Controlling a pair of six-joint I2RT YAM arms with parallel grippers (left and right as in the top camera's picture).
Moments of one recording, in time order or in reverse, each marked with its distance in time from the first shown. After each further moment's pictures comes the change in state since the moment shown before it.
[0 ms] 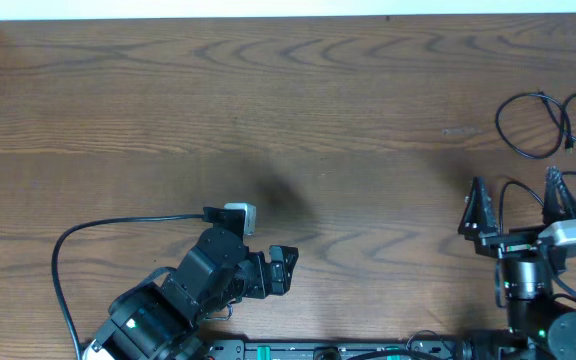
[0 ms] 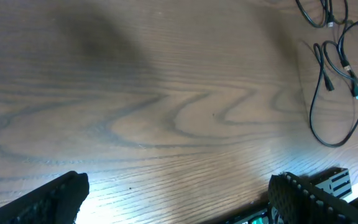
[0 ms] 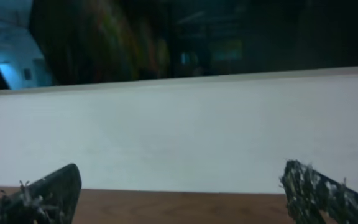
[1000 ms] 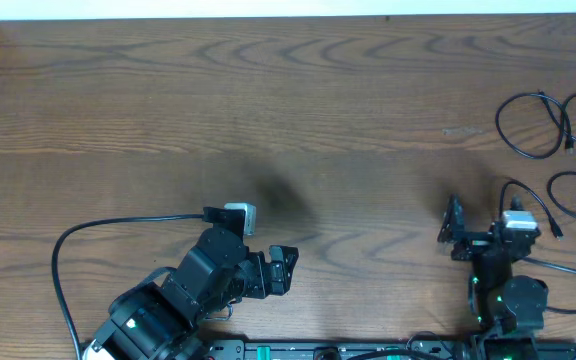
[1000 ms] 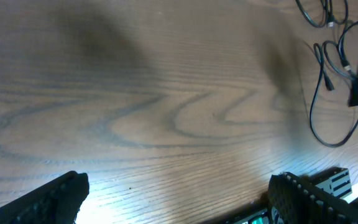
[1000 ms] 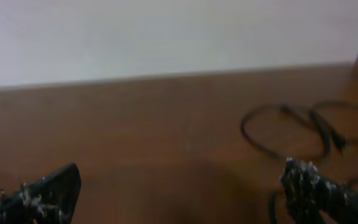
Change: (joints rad) left arm 0.000 0.000 0.000 -0.001 0.000 0.000; right arm 0.047 -0.092 -0.272 -0.235 0.187 -0.041
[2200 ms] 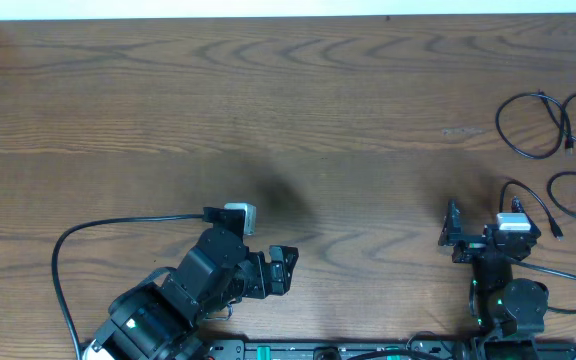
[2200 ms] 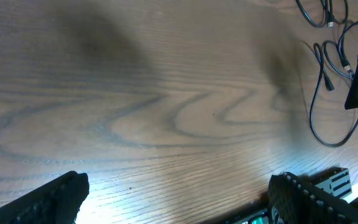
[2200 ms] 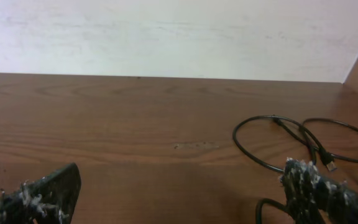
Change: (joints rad) left arm 0.000 0.000 0.000 0.000 0.000 0.000; right arm 0.002 -0.043 0.000 -0.019 -0.003 -0.103
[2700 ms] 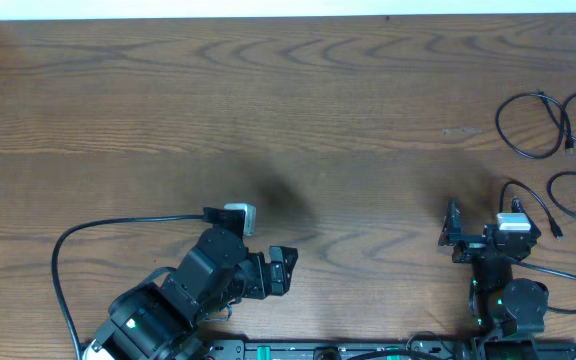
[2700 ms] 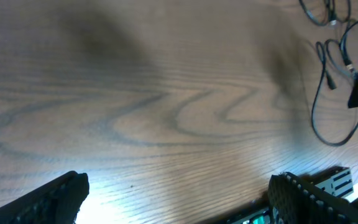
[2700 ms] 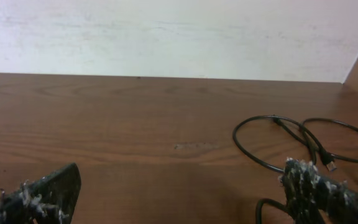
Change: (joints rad) left arm 0.000 0.000 0.000 -0.014 0.000 0.000; right arm 0.000 0.000 0.000 0.000 0.000 0.000
